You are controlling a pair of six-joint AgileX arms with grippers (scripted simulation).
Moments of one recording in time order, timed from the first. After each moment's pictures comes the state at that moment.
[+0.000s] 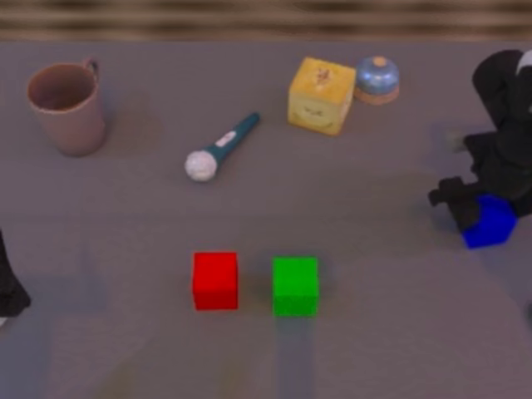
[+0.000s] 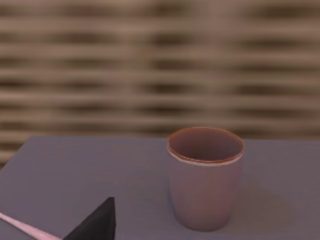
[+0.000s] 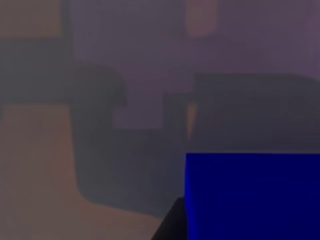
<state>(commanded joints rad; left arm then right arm) 0.02 0.00 0.00 0.00 0.00 0.00 0.15 2.21 1.42 -0.79 0.00 -0.04</state>
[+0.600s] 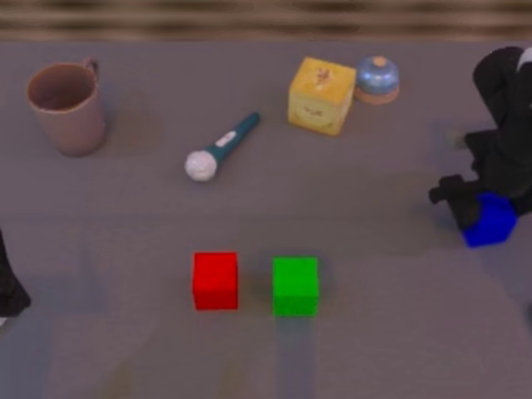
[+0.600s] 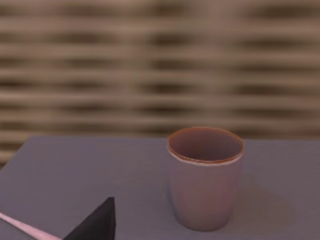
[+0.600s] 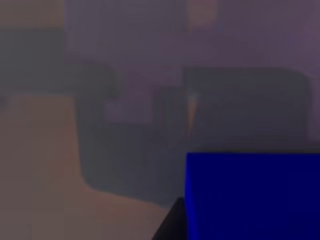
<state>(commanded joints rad) 0.02 0.00 0.00 0.00 0.00 0.00 0.15 2.17 1.44 -0.81 0.00 -0.04</state>
